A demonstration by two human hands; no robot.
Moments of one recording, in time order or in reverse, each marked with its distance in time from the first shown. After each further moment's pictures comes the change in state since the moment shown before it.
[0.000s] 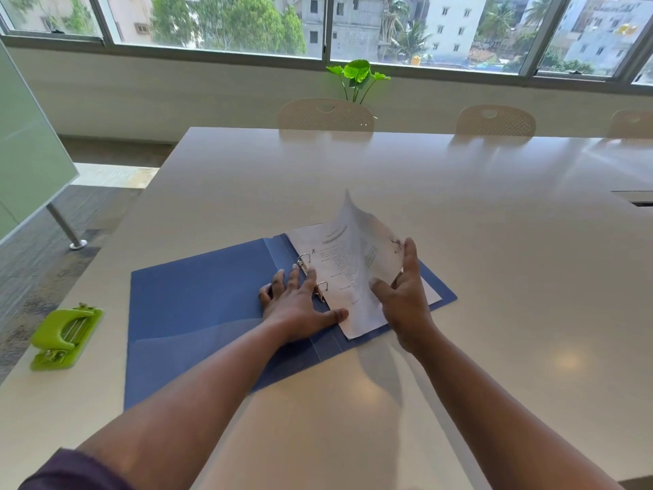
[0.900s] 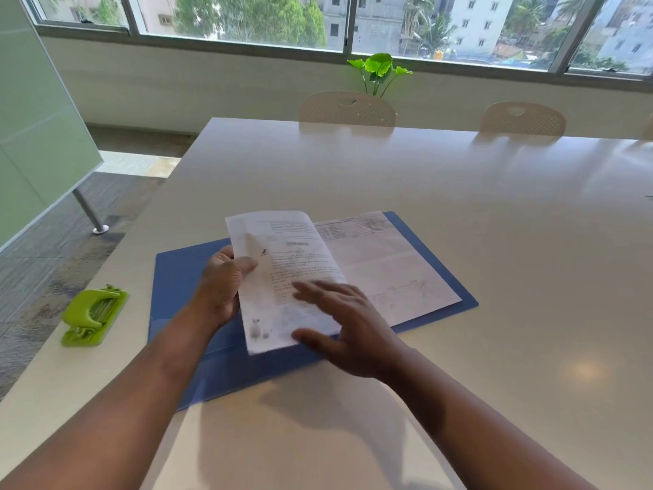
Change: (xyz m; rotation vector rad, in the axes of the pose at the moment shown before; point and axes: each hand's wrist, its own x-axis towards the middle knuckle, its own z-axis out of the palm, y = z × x) left_hand -0.025 -0.099 -0.061 -1.600 0.265 -0.180; right_hand -0.051 -0.023 0.059 -0.620 -0.505 -0.697
